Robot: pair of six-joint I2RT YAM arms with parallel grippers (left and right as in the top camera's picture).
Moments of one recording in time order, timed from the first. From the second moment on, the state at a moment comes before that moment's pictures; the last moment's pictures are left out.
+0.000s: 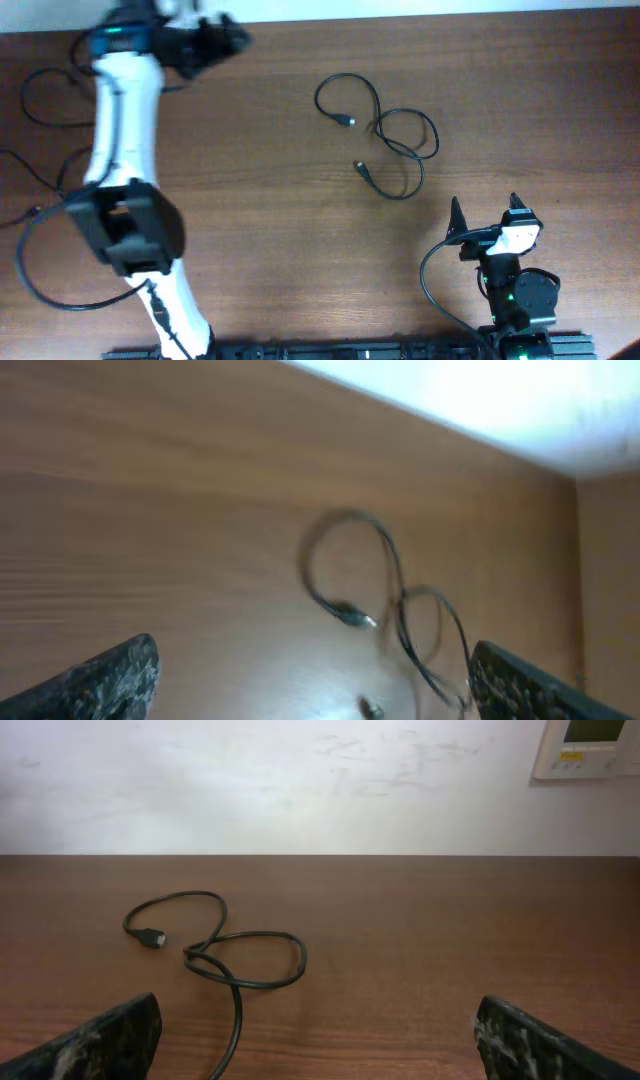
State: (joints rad) left arm 0.03 2.13 2.11 -0.94 0.56 -0.28; right arm 0.04 0.01 0.01 -0.08 0.00 0.03
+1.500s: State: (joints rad) left arm -0.75 2.48 2.12 -0.85 -0.06 -0.77; right arm 0.04 0.01 0.01 -0.08 0.00 0.03
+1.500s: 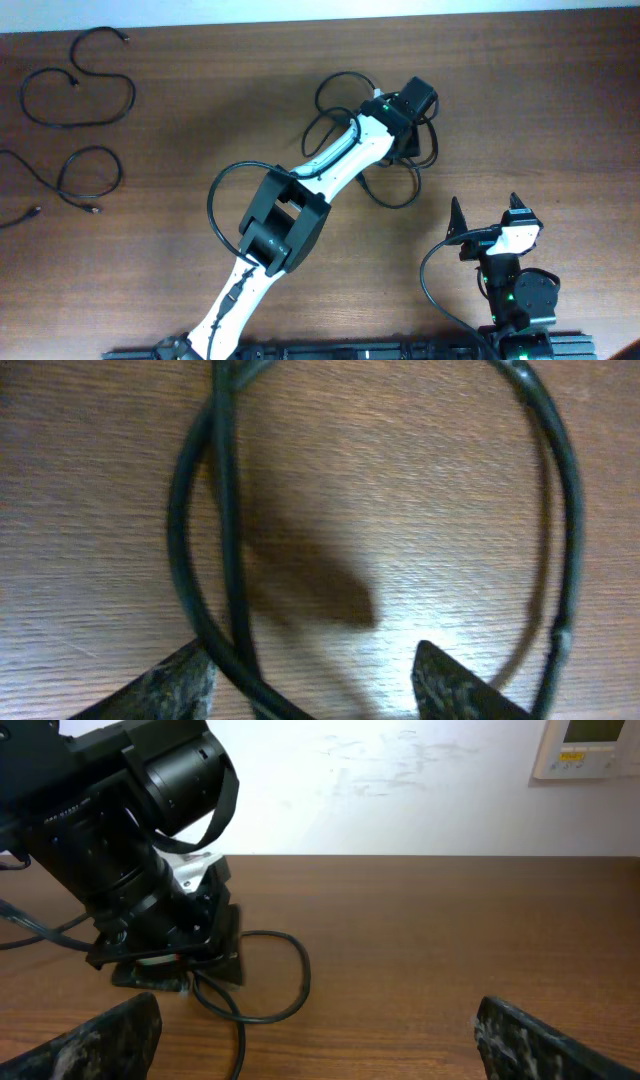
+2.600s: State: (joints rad) left arm -0.16 2.04 2.30 -1.01 -0.17 -0.43; right arm 0.04 0.01 0.01 -0.08 0.00 0.03
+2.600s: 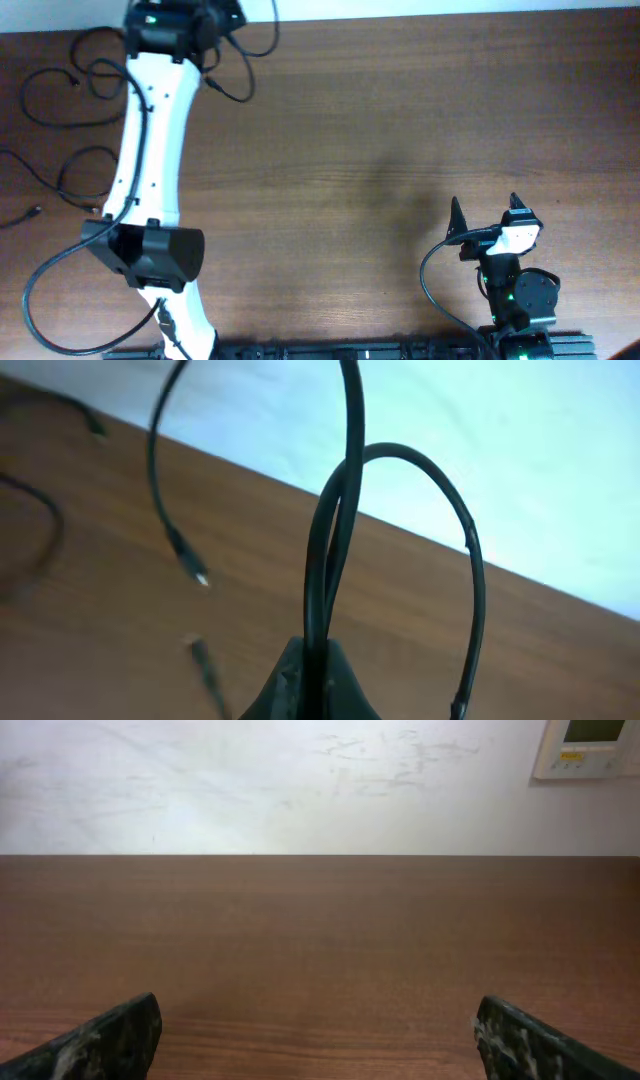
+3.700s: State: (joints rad) left arm 0.11 2.45 2.30 -0.83 -0.04 0.01; right arm 0.04 0.01 0.01 -0.08 0.00 0.03
